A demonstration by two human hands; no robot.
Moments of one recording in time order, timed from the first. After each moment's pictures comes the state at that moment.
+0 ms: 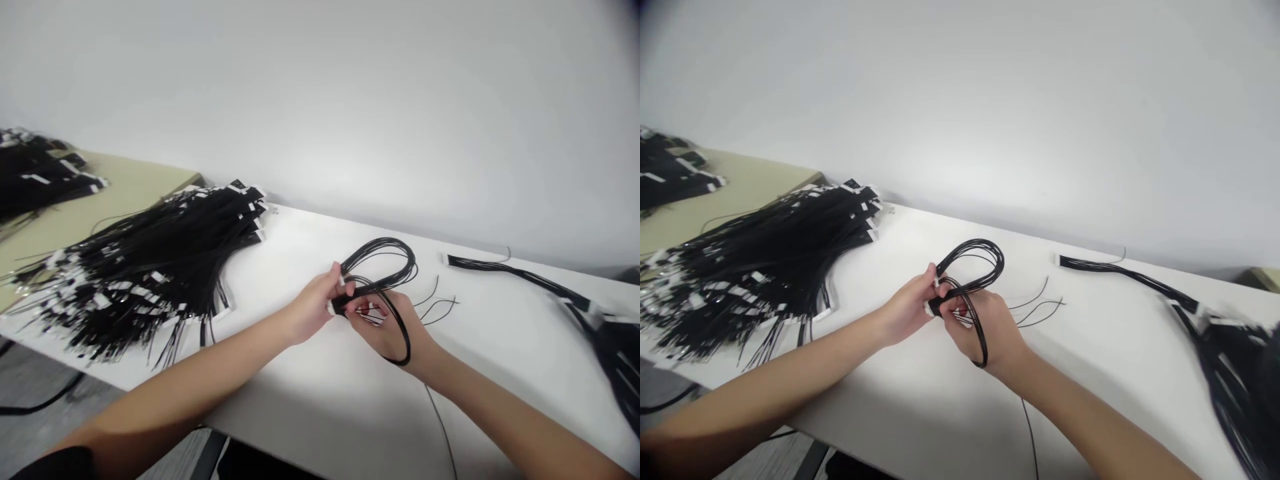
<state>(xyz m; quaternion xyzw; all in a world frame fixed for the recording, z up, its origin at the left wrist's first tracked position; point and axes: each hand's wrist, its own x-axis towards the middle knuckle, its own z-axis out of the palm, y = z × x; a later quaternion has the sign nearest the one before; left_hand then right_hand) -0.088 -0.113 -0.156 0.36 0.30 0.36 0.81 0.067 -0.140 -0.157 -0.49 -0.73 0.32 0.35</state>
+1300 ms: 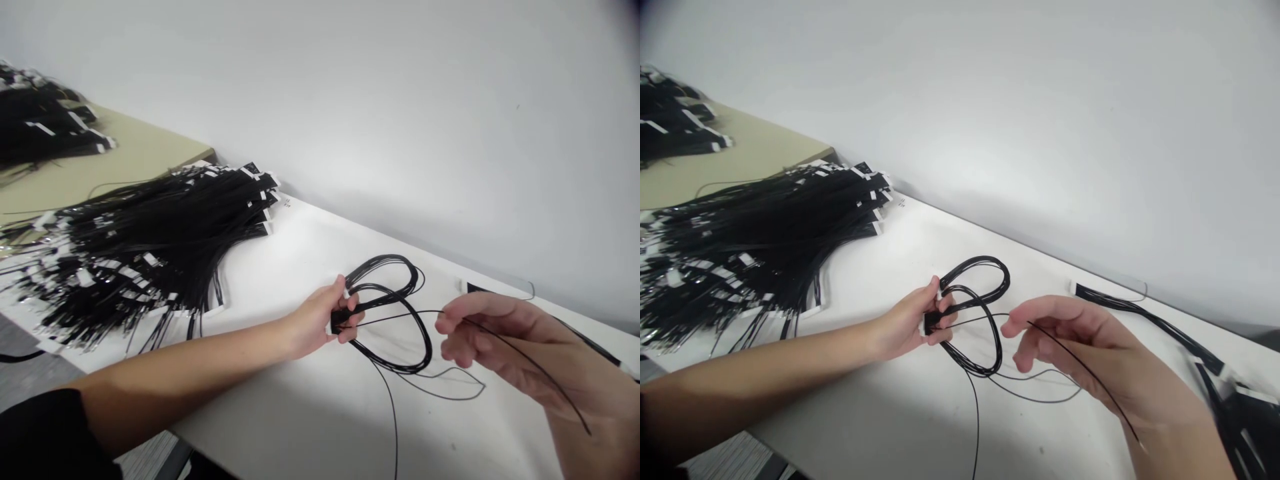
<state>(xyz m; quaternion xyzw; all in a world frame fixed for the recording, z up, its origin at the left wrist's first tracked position) -0.094 -0.110 -0.174 0.25 0.28 0.35 0.86 0.154 -0.113 -0.088 -0.46 -0.48 0.69 0.29</state>
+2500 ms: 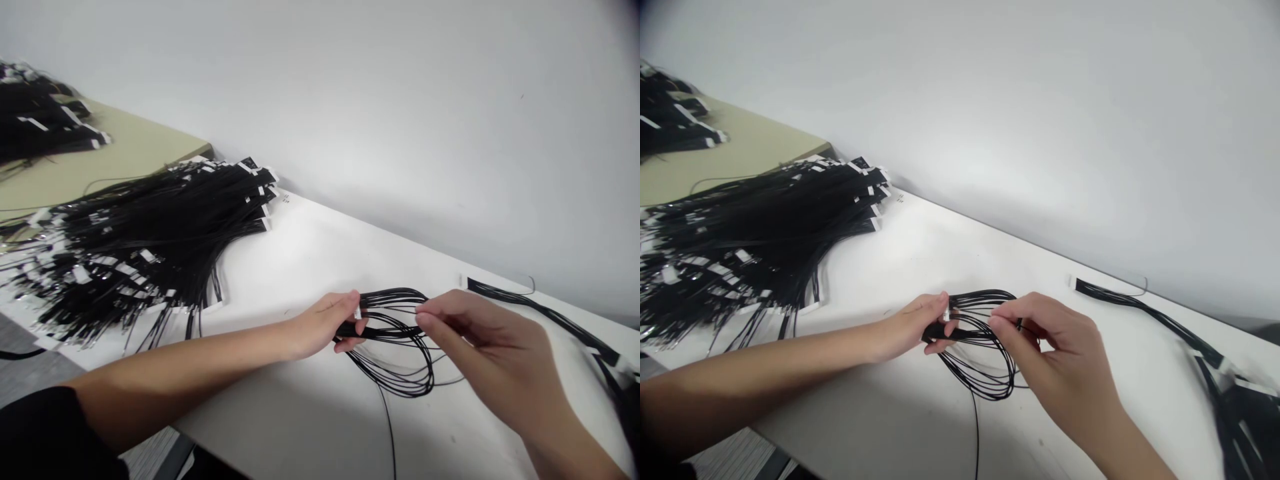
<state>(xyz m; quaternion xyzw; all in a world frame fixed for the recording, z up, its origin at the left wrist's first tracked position) -0.094 -0.116 -0.171 0.47 0.30 0.28 0.78 0.111 -0.135 -0.099 -0.54 -0.70 0.30 0.36</state>
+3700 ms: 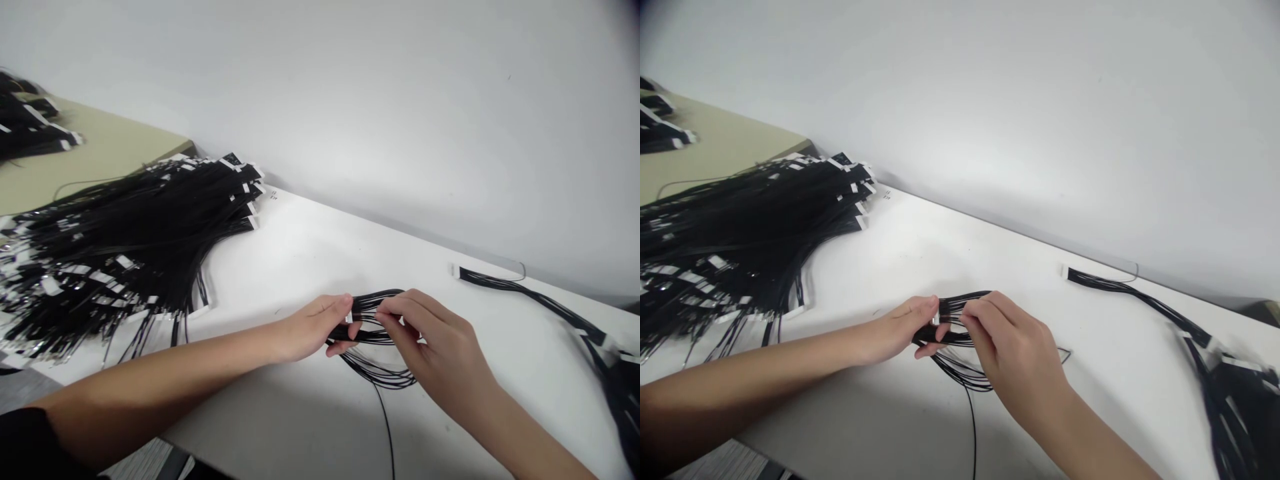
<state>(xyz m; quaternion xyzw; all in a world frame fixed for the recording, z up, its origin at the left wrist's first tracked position) -0.095 -0.115 -0.170 0.53 0.29 0.24 0.76 0.103 -0.136 -0.133 -0.45 -0.82 0.17 0.29</state>
